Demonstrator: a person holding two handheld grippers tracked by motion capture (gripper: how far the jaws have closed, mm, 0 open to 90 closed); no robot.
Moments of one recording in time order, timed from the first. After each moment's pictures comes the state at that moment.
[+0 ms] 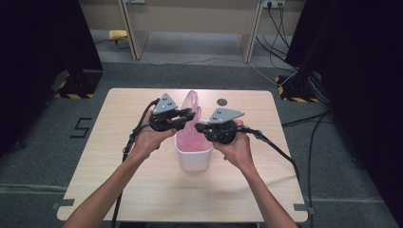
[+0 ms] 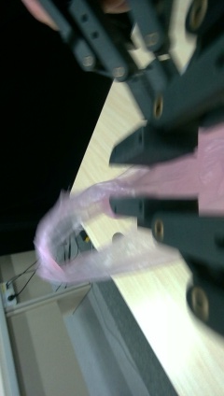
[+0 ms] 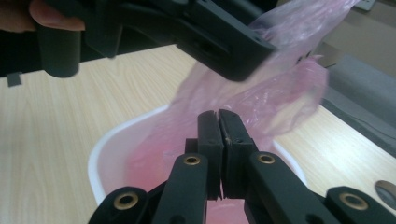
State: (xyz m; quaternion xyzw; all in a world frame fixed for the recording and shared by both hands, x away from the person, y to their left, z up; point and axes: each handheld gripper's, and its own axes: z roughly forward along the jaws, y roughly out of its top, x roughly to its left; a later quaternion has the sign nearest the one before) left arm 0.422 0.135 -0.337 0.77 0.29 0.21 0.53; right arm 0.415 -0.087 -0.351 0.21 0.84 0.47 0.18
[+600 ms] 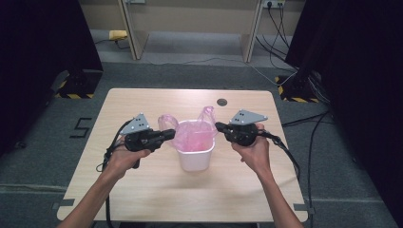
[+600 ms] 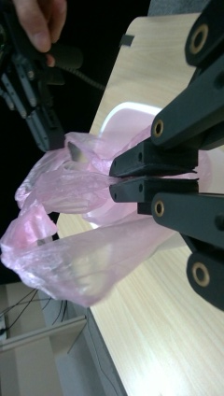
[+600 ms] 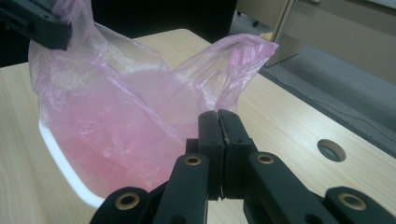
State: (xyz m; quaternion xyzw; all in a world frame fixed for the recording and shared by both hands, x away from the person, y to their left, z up) left arm 0.382 0.192 -0.371 0.77 0.27 0.14 0.56; right arm 0.409 -0.138 -0.355 0.26 0.82 0.47 0.22
